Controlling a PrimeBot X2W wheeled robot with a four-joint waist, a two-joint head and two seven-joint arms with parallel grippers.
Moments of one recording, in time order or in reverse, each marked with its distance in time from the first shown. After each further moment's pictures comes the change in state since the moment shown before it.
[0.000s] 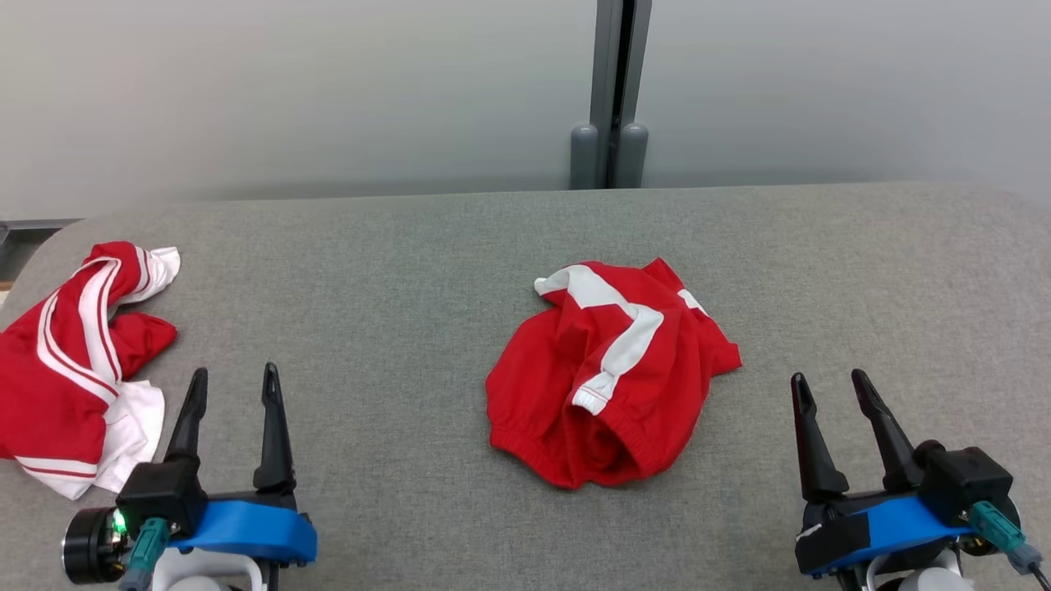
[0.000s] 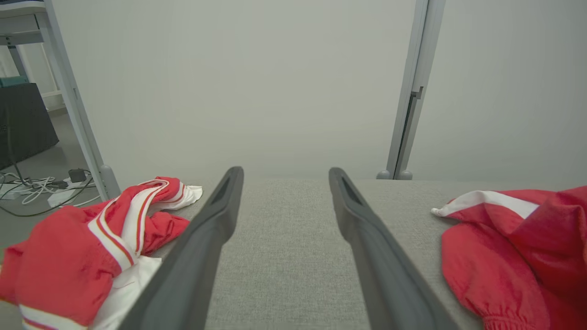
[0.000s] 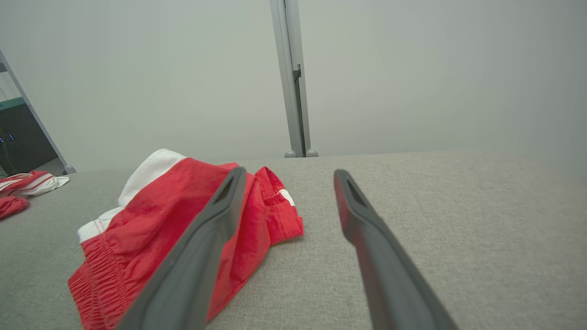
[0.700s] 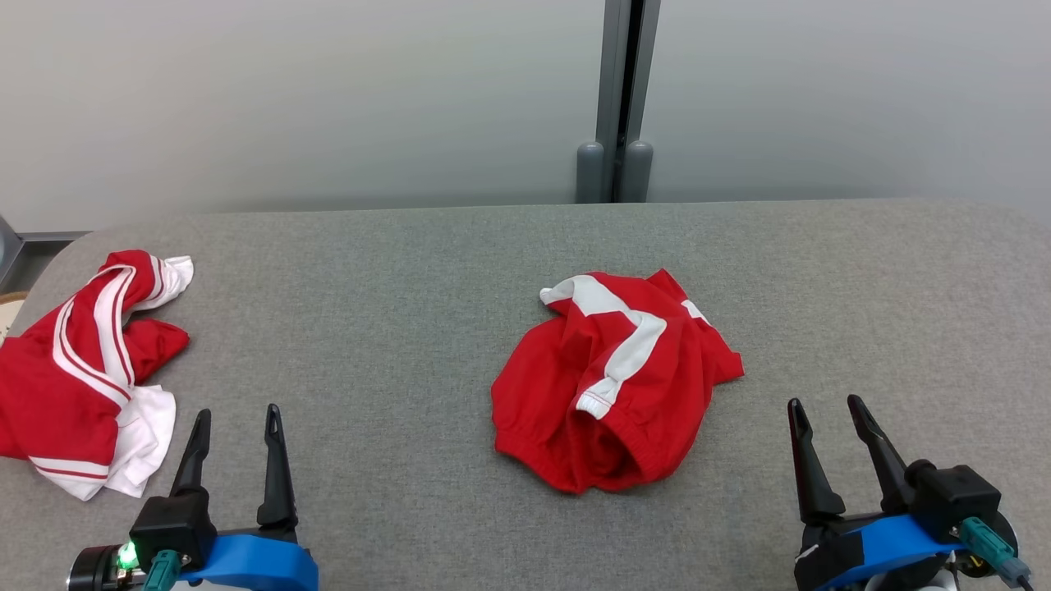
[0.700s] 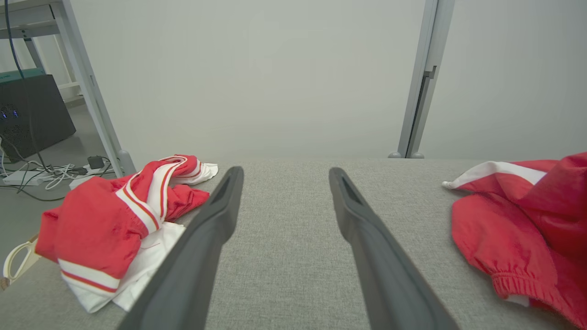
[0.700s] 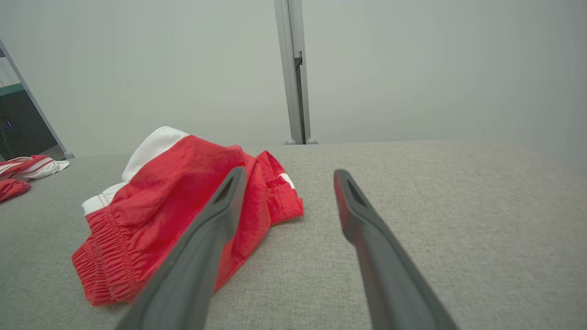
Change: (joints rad) left arm 0.073 -0.031 0.042 0.019 0.061 -0.012 0.000; right arm 0.029 0.000 0.000 0.032 -0.017 0.000 0.000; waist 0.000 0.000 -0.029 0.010
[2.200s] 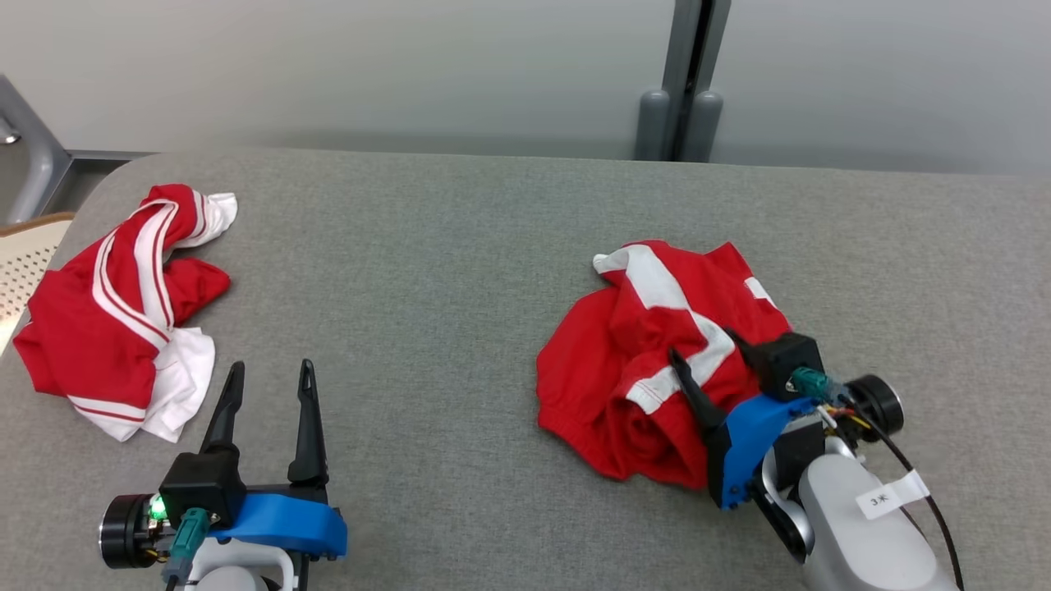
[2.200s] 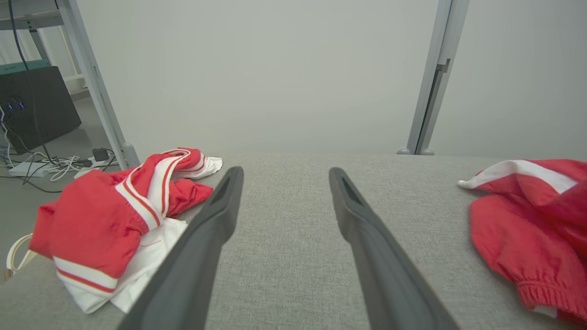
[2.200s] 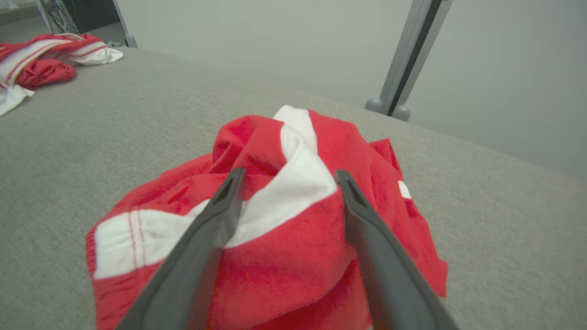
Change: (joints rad) left arm -0.086 -0.068 0.016 0.026 0.065 -0.060 0.000; right arm -0.392 -0.014 0.226 0.342 -0.102 0.000 0.184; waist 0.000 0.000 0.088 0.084
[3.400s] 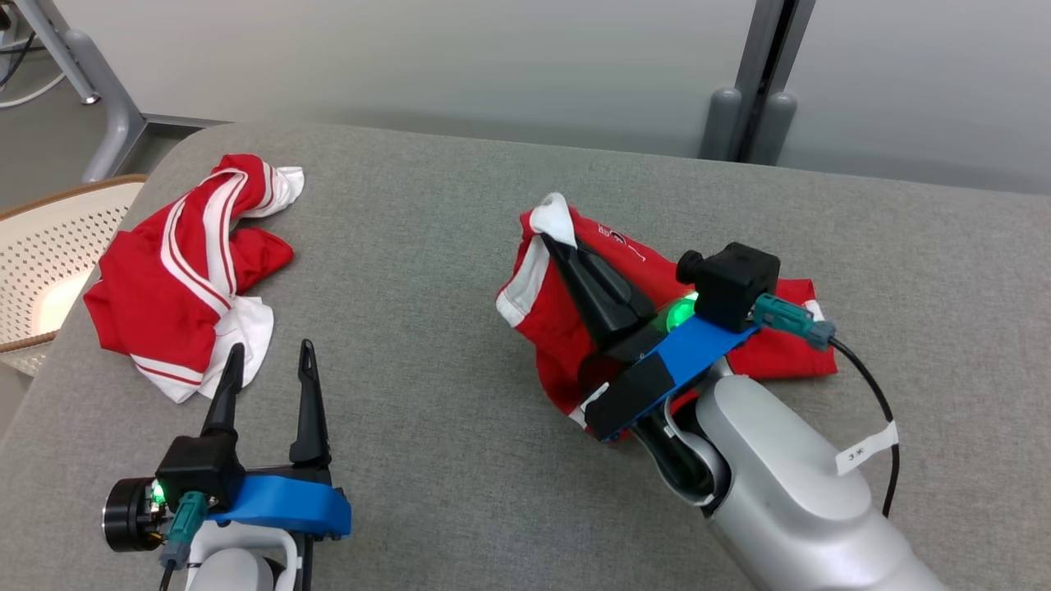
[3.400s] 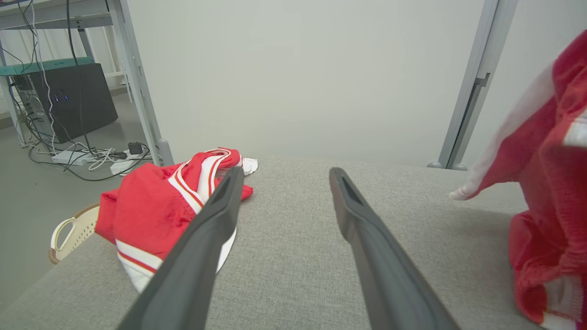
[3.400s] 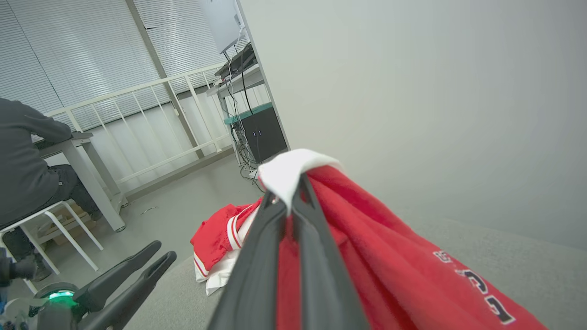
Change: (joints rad) left arm -0.034 -0.044 0.045 0.009 0.024 -0.027 0.000; right arm -0.202 0.012 0.398 -0.137 0.594 0.000 -0.183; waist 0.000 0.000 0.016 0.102
